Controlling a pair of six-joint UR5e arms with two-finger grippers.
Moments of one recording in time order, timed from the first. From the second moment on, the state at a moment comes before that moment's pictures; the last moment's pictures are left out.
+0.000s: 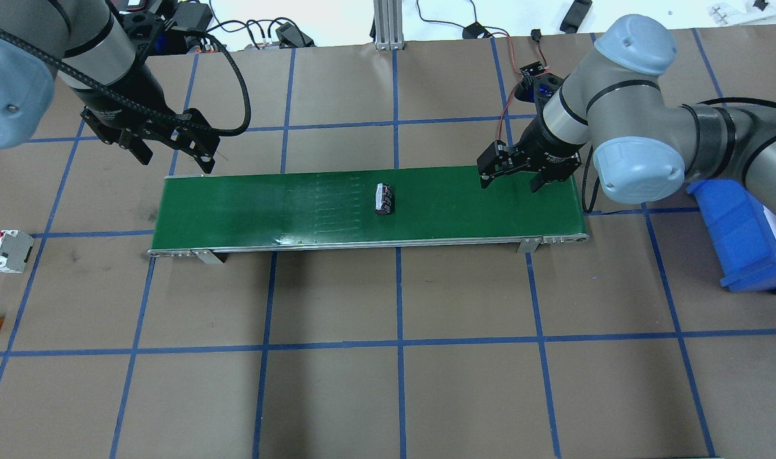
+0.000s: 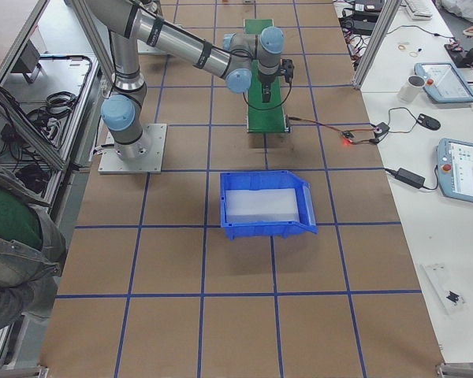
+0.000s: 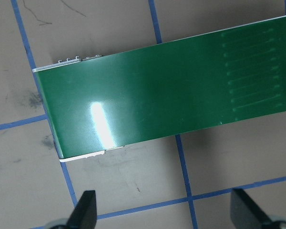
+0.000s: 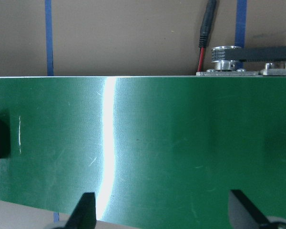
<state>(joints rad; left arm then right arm) -1.49 -1.61 -1.60 -1.54 1.58 0.28 1.52 -1.36 1.86 -2.08 -1.29 -0.06</state>
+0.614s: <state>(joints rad) -1.49 -1.61 -1.60 -1.54 1.58 0.28 1.49 -1.36 1.89 -2.08 -1.25 -0.07</state>
